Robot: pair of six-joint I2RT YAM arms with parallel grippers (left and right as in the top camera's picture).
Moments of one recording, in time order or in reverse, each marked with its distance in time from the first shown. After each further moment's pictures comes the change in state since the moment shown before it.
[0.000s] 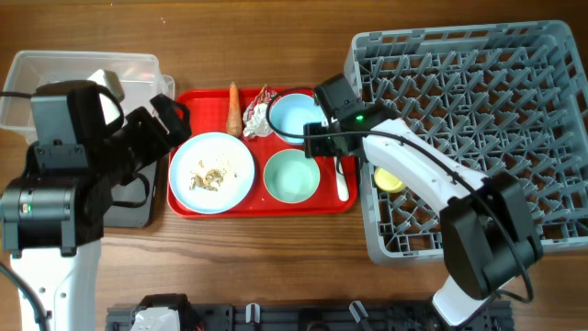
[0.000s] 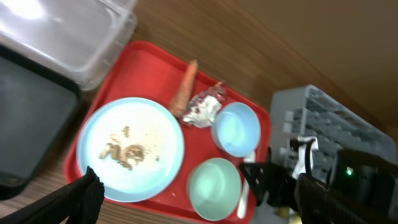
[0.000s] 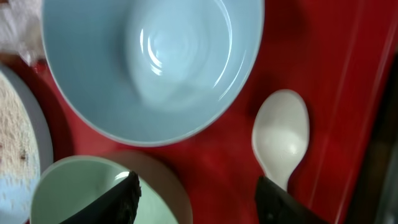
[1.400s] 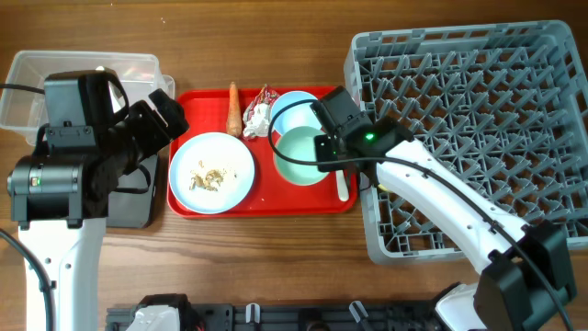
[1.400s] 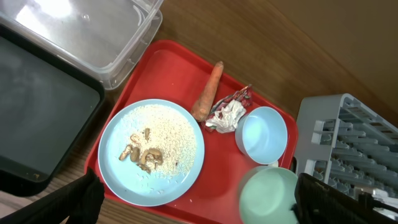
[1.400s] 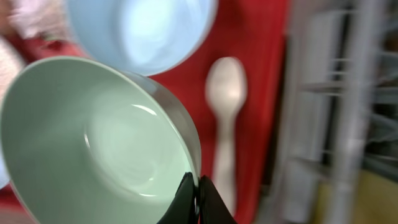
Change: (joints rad) left arm 0.000 0.072 0.000 -0.002 -0.066 -0.005; right arm 0.082 -0.213 -0.020 -0.180 0.259 0.028
